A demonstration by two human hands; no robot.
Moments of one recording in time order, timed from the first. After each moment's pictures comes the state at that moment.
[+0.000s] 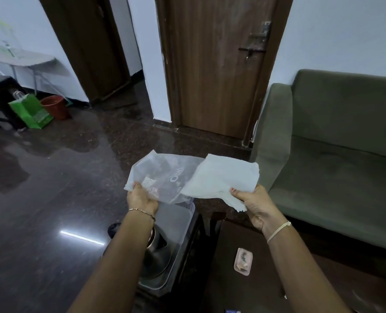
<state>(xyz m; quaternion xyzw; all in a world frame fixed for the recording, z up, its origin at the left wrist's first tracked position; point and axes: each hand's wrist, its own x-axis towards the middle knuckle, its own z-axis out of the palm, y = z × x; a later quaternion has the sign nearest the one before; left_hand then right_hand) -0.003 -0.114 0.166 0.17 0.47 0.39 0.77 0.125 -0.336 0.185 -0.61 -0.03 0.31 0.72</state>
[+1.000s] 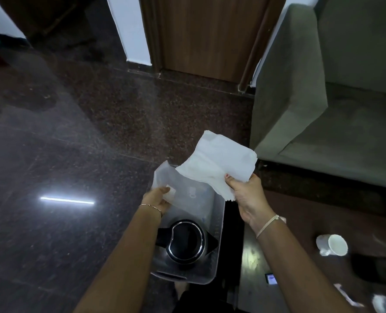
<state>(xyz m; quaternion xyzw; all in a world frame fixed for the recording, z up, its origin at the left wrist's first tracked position) -0.016 0.043 -0.009 0.29 0.59 0.00 0.75 0.070 -0.155 0.082 -0.64 0.09 0.23 0.72</state>
